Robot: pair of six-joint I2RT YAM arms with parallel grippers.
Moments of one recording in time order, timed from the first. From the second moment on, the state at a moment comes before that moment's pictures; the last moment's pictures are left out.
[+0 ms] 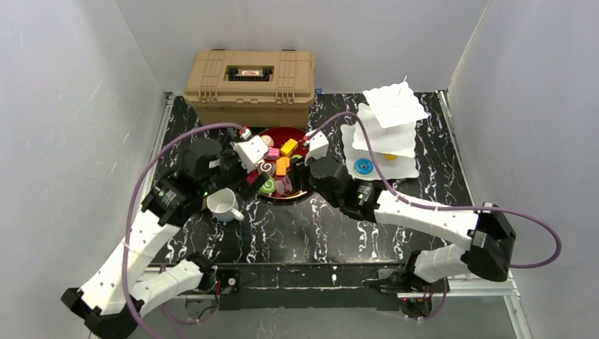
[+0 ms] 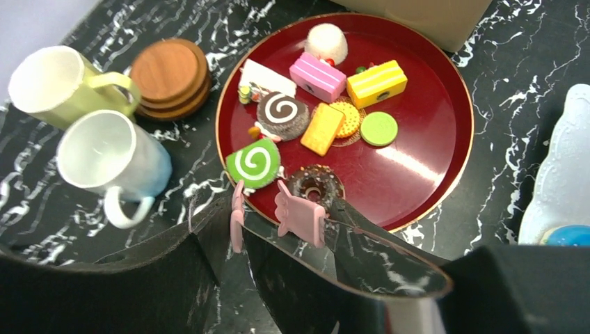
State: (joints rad) left arm -0.64 0.87 1.13 -0.73 0.06 0.42; right arm 1.11 1.32 1.00 -0.03 0.43 0.33
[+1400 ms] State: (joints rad) left arm -0.29 1.12 1.27 -0.81 0.14 0.27; right arm 1.09 1.56 1.14 -0.06 0.53 0.18
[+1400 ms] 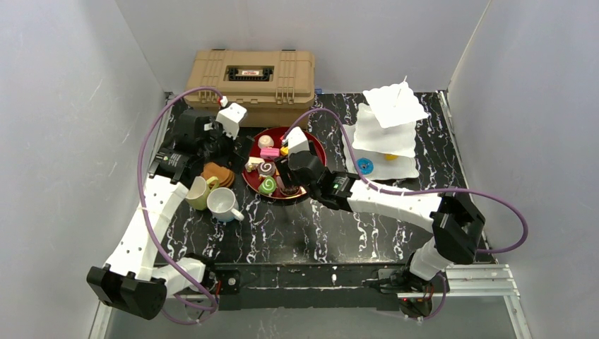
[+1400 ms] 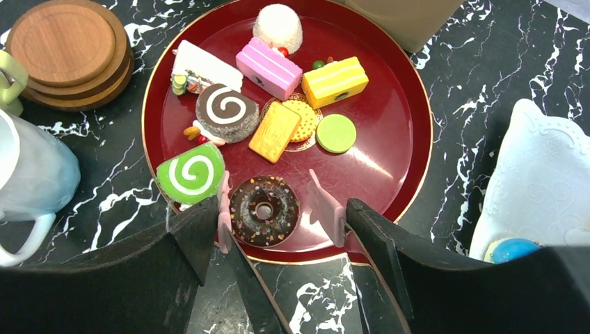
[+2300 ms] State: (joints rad) left arm -0.29 1.12 1.29 -0.80 0.14 0.27; right arm 1.06 1.68 1.21 -0.15 0.49 0.21
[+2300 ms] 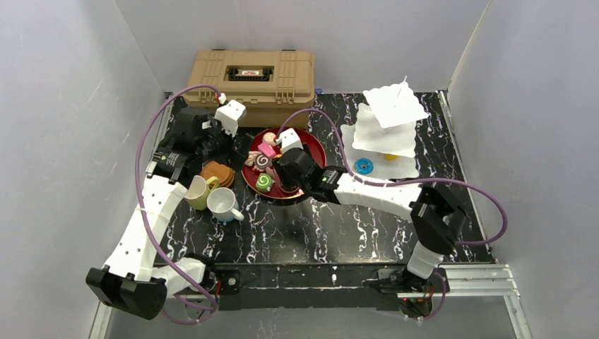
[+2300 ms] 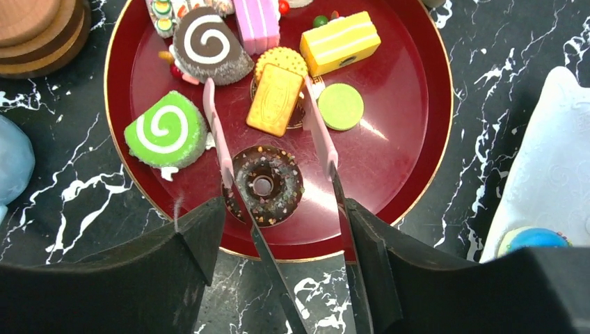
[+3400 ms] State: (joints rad) left arm -0.28 1.12 1.29 -0.80 0.17 0.25; right arm 0.98 1.64 1.34 -0.35 0.35 0.20
